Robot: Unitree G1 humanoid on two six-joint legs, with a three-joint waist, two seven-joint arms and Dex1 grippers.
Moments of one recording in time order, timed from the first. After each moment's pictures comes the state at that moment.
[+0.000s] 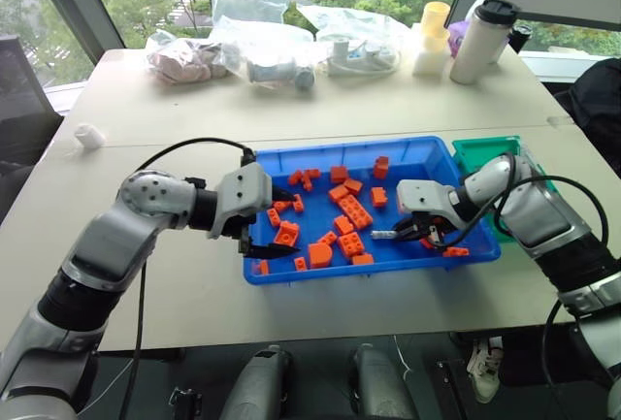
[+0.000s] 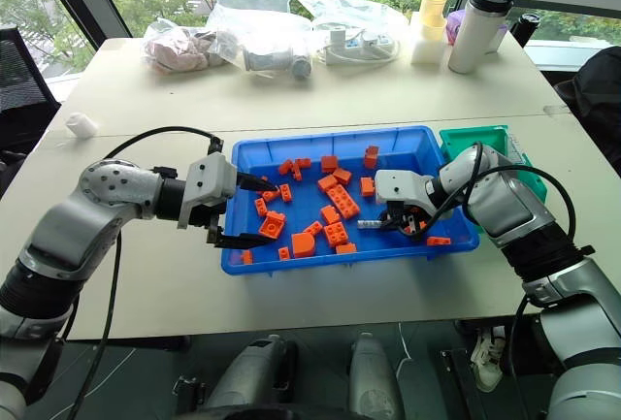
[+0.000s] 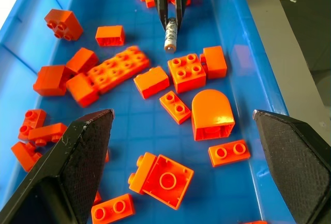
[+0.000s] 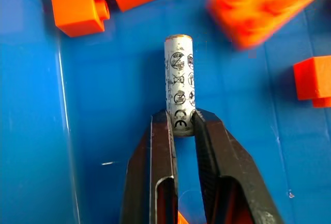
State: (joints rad) left arm -0.53 0.78 -0.21 -0.33 -0.35 0.52 -1.15; right arm -0.70 -0.88 0.42 0.12 -0.03 0.37 1.41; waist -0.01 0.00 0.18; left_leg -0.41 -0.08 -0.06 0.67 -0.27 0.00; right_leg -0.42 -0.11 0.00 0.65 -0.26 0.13
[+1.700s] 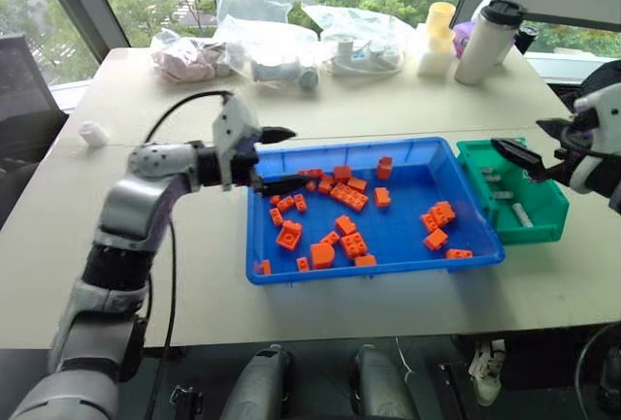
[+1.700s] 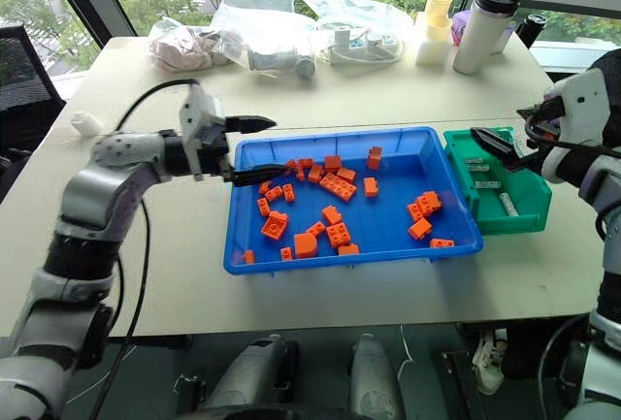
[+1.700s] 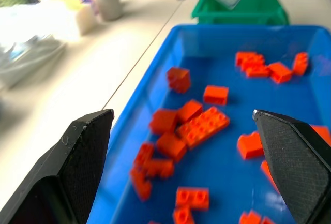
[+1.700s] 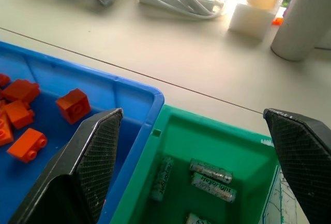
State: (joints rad) left arm -0.53 0.71 0.09 -0.18 -0.40 0.55 -0.96; right arm -0.26 -0.88 -0.60 -0.20 0.44 0.84 0.79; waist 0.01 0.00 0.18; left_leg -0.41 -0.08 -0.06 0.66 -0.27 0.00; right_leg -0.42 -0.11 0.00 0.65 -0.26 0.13
